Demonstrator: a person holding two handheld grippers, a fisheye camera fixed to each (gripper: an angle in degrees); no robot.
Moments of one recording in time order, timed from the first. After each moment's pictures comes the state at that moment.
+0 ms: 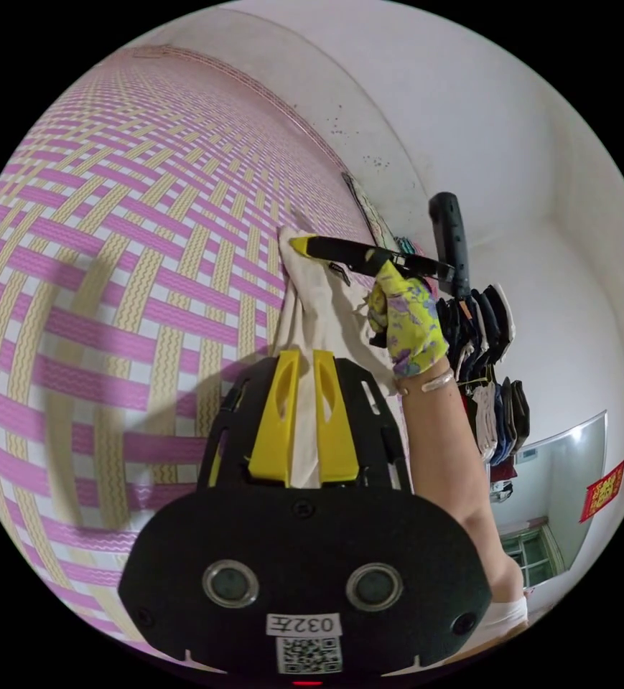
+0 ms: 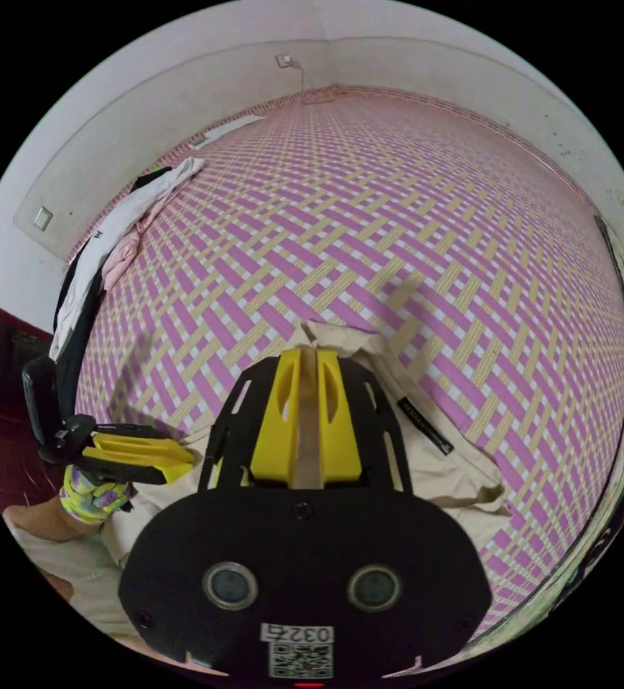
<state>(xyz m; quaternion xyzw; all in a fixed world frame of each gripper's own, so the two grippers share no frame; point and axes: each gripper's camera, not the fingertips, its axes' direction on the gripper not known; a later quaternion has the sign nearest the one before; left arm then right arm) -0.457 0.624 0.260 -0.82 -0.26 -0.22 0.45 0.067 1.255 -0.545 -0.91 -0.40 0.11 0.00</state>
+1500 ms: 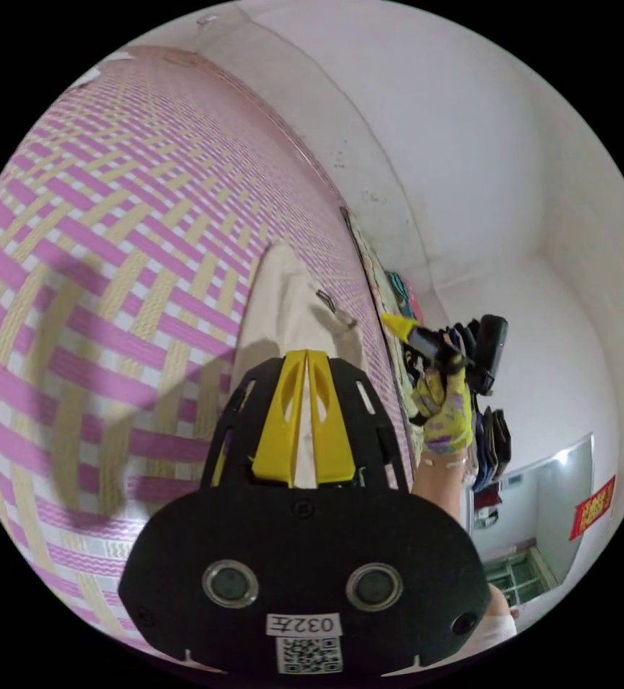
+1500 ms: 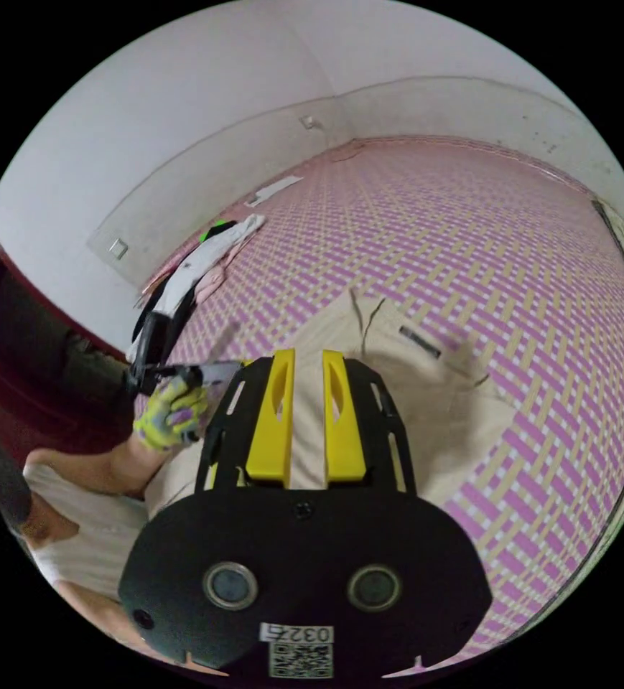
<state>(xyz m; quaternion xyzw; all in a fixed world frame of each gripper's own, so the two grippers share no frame) -0.467 0.646 0.266 -0.78 -0.28 -0.25 0.50 0.214 1.170 -0.469 -0.89 -0.39 0.25 0.05</state>
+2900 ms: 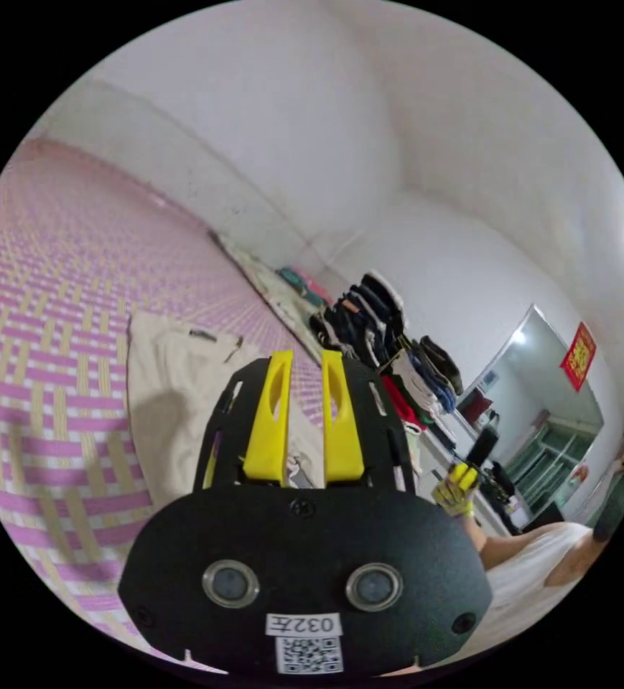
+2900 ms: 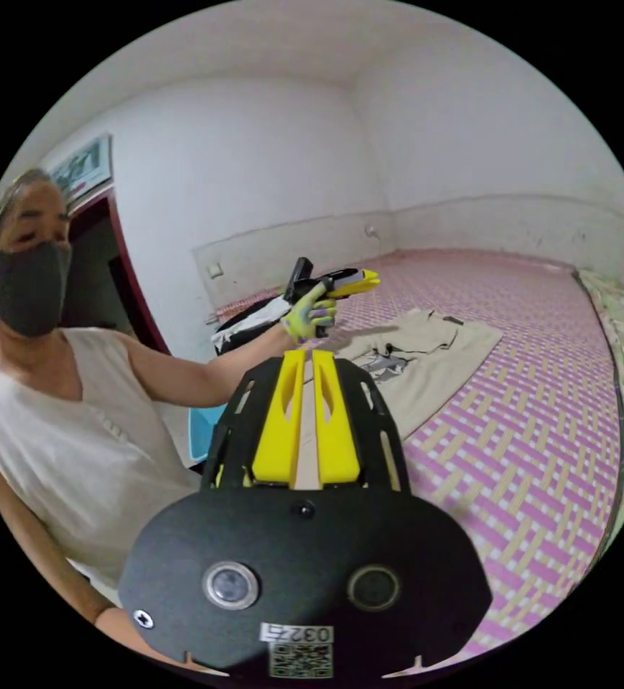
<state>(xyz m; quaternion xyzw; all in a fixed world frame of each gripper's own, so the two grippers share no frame) -0.456 0.623 0.144 -0.75 -0.02 -0.21 0.62 0.542 0.769 -0.447 -0.79 -0.41 0.35 0.29</state>
